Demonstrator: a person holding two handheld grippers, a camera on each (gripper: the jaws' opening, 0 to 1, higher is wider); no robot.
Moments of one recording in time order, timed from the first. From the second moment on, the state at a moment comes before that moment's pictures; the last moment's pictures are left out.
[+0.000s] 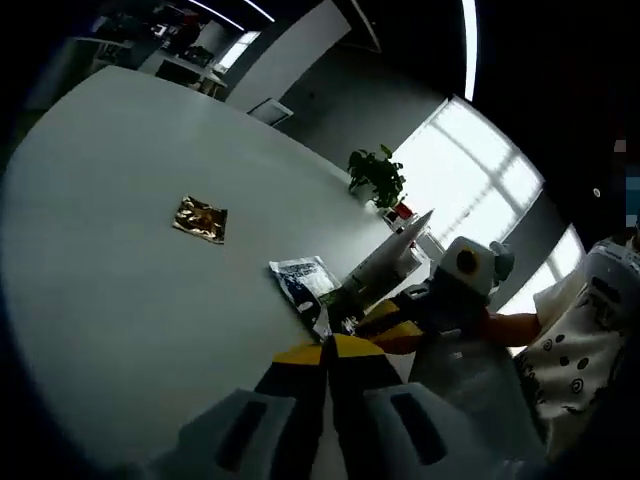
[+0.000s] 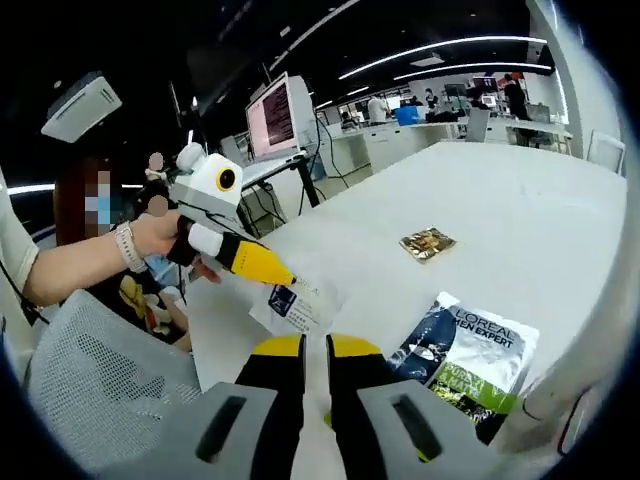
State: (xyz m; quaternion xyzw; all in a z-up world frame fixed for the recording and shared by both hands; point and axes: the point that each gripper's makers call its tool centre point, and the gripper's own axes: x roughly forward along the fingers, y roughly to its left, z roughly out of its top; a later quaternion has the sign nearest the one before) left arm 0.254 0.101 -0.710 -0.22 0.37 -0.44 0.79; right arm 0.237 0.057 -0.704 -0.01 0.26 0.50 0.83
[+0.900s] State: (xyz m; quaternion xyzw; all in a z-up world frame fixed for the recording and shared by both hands) left arm 0.252 0.088 -0.754 -0.02 0.42 -0.41 0.81; right arm 0.231 0.083 -0.757 -0.20 0.25 0.53 0.78
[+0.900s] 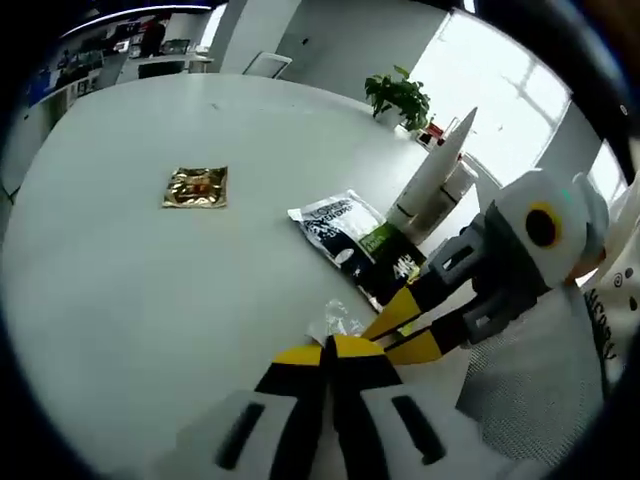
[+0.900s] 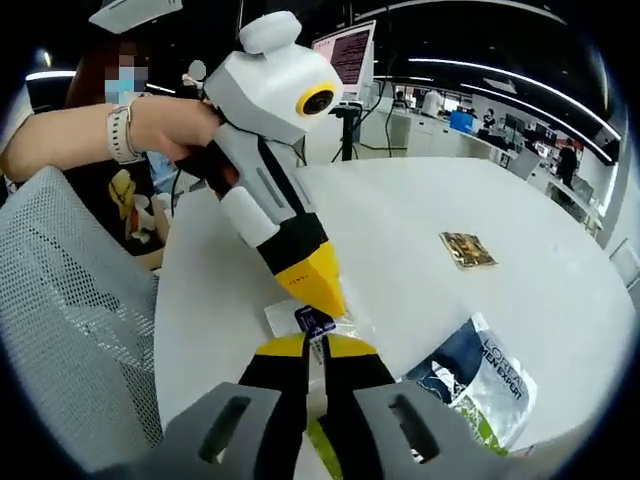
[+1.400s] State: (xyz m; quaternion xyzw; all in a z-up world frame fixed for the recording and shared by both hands) left arm 0.246 0.070 -0.755 0.04 0.41 -0.43 0.80; right arm 0.230 0.074 -0.763 -0.21 0.27 0.52 0.78
